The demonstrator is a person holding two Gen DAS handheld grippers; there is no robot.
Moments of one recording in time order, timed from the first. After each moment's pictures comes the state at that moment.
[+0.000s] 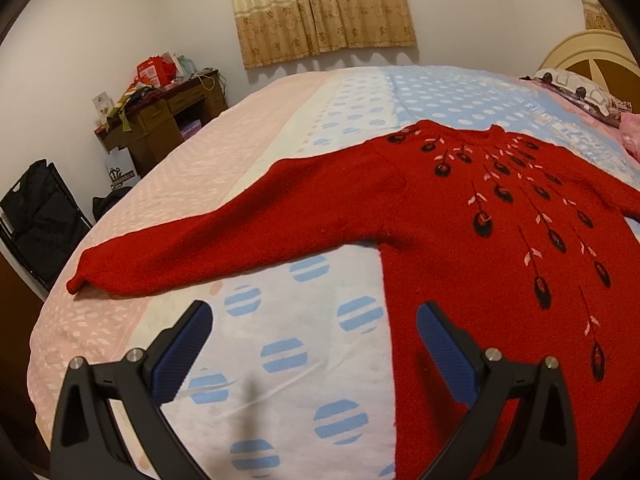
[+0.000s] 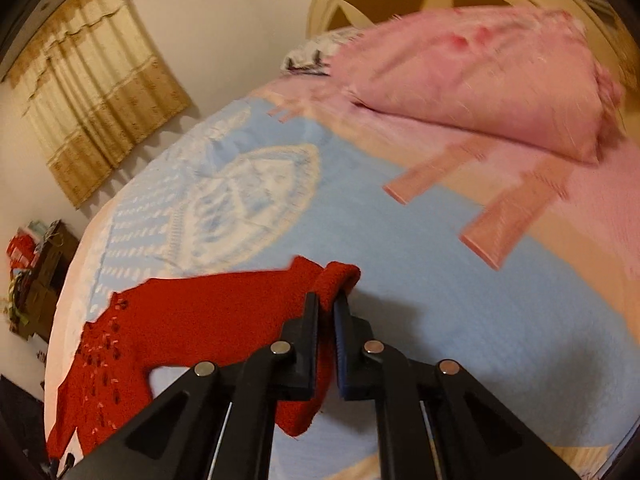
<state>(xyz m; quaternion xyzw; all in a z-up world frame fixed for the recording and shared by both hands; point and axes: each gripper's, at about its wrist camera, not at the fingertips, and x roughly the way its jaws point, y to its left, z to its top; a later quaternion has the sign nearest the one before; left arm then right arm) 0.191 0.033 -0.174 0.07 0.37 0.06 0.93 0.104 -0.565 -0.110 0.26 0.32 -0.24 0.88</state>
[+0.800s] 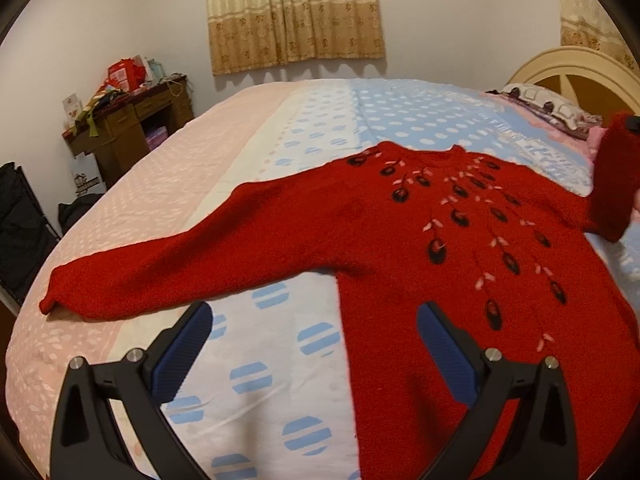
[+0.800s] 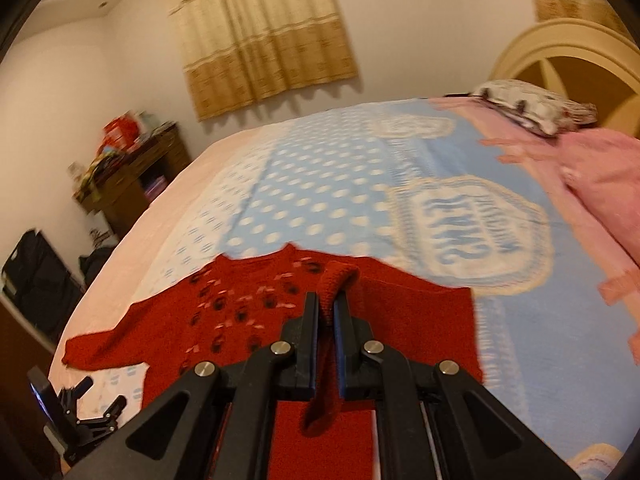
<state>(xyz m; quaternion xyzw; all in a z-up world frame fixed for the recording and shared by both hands) 0.193 0.030 -0.153 0.04 0.36 -0.02 0.93 0.234 -0.313 -0.036 0.11 0.34 -0.01 0.94</state>
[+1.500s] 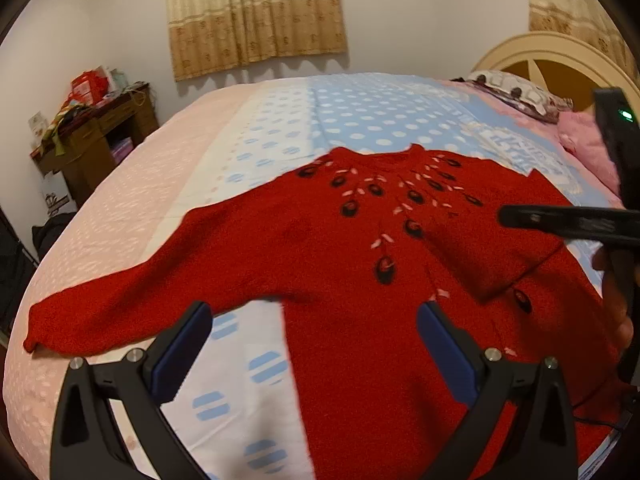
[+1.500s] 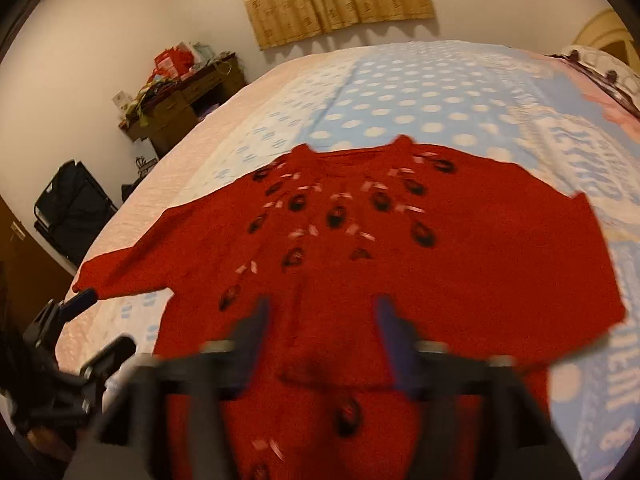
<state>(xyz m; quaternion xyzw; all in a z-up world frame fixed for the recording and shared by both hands) 0.210 -0.007 -0.139 0.06 0.37 -0.08 0.92 0.265 -0.218 -0.157 0.10 0.41 0.11 0.90</state>
